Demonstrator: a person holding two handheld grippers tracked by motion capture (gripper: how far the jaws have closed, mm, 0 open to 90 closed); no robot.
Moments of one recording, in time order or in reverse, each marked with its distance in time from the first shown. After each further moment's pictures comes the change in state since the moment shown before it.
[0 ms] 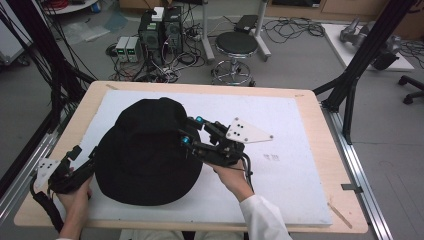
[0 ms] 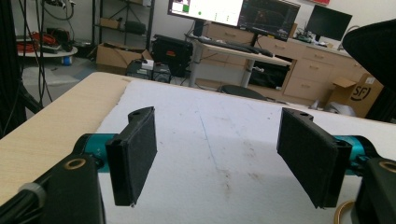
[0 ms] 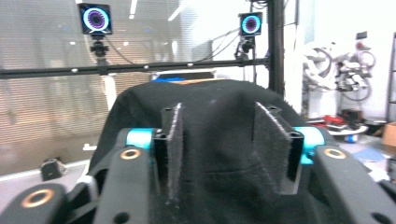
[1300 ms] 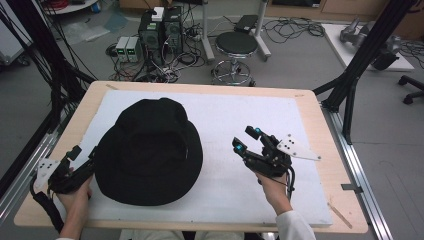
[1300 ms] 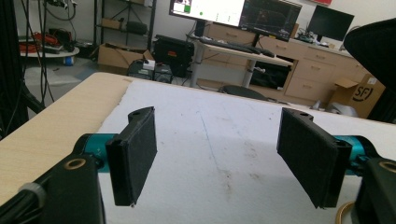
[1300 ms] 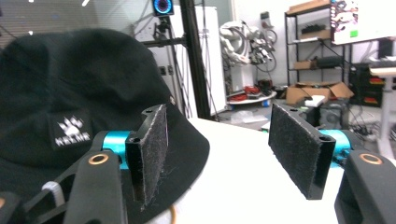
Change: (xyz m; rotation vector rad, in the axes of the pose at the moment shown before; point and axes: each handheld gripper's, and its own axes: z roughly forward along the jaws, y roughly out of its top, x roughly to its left) left arm -0.001 0.000 0.000 -0.004 0.005 -0.002; right arm -0.040 -0.029 -0.110 0.056 -0.335 0.046
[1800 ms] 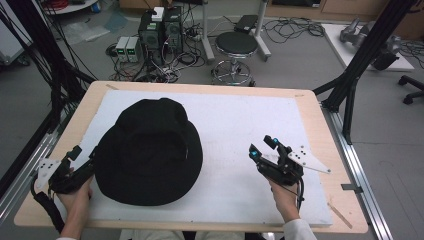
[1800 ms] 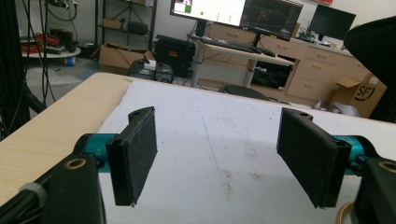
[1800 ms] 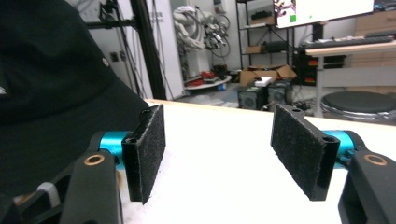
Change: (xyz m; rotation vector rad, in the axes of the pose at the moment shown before) left arm -0.001 0.000 0.000 0.000 0.007 0.007; right arm -0.022 -0.027 -0.033 0.053 -0.199 -0.010
